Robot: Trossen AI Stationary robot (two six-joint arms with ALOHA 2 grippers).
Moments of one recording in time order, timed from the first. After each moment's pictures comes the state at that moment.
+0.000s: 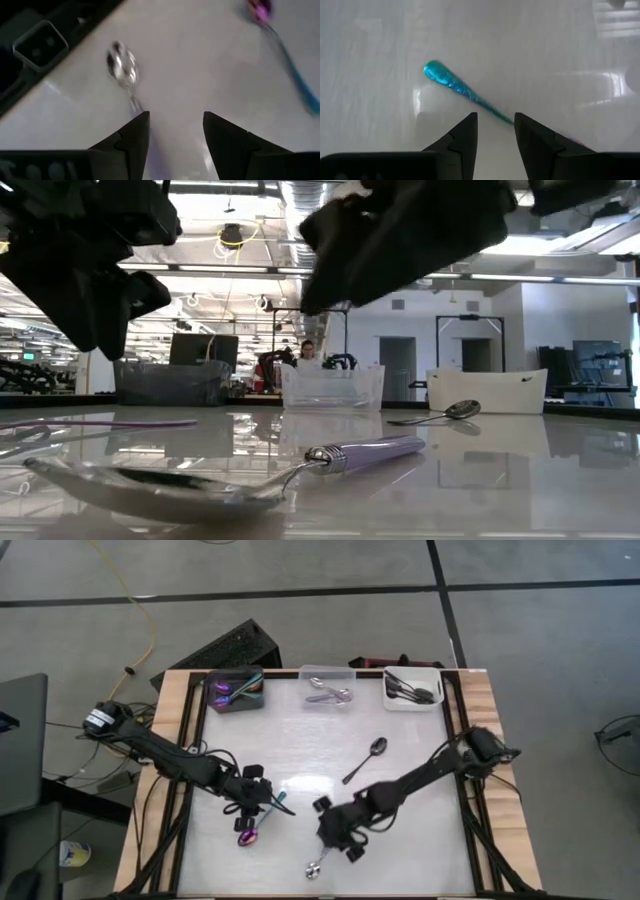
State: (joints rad) left arm -0.39 1.32 0.73 -0.40 -0.06 -0.37; right arm 0.40 1.93 1.33 -0.22 -0.08 -0.19
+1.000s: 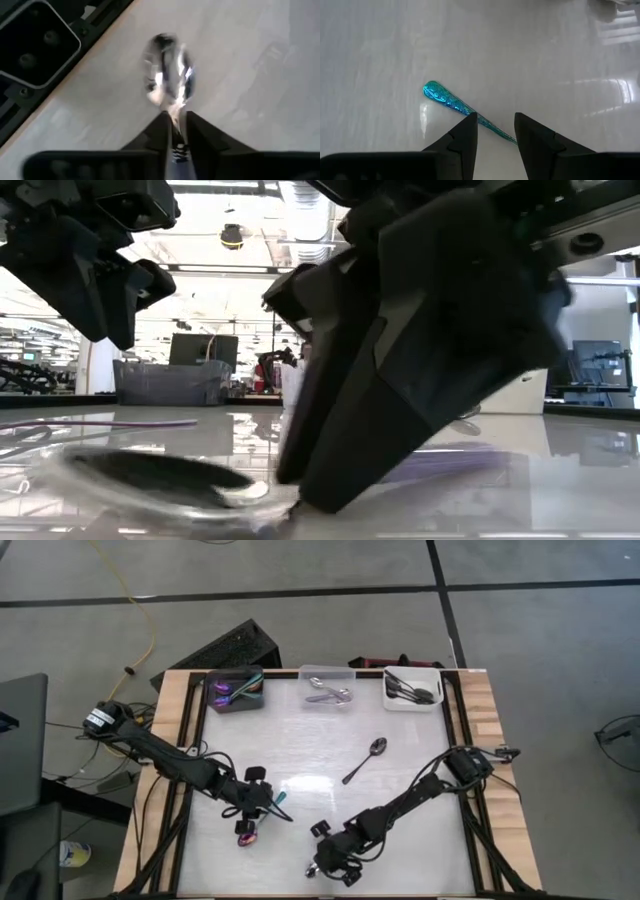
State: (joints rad) left arm -0.44 1.32 0.73 -0.34 -0.12 -0.34; right arm 0.50 2.20 1.47 -0.22 -0.02 -0.09
